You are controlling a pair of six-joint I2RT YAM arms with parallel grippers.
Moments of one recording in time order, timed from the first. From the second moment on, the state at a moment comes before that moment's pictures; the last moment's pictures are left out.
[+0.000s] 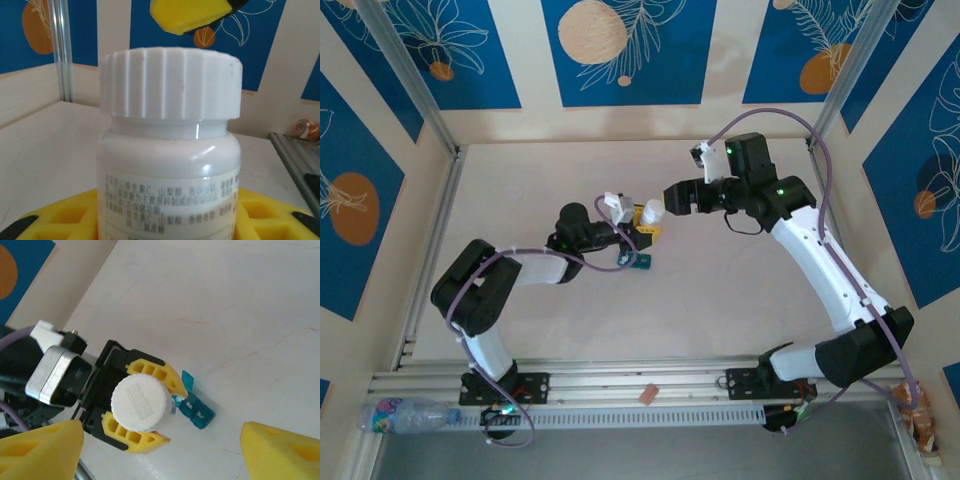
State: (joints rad) left arm -0.58 1.76 0.81 1.02 0.79 -0.15; right arm 0.40 1.36 1.47 -0.83 -0.45 0.19
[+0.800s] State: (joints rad) left arm -0.58 1.78 0.83 1.03 0.86 -0.21; right arm 0.45 1.51 1.55 -0.90 -0.52 0.08
